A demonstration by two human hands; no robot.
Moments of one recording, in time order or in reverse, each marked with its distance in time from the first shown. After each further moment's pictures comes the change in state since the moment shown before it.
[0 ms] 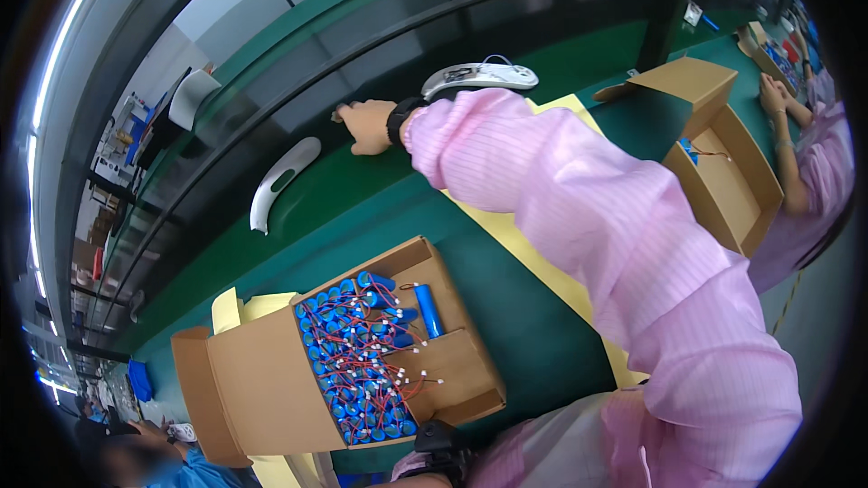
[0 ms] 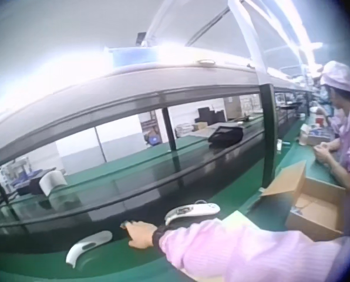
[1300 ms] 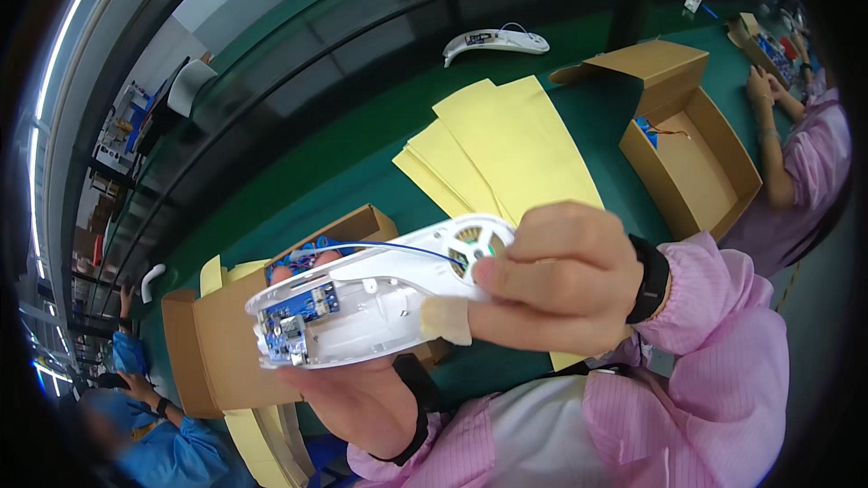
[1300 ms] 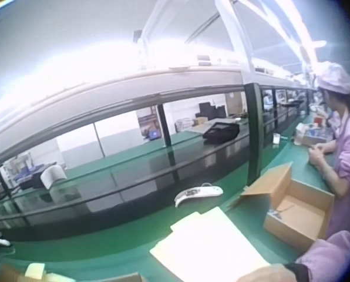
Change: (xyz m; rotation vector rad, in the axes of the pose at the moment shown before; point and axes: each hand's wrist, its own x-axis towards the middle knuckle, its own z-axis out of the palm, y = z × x) left_hand -0.016 -0.026 0.032 0.372 0.345 -1.104; right_hand -0.335 -0.099 -0.133 -0.217 0.708 -0.668
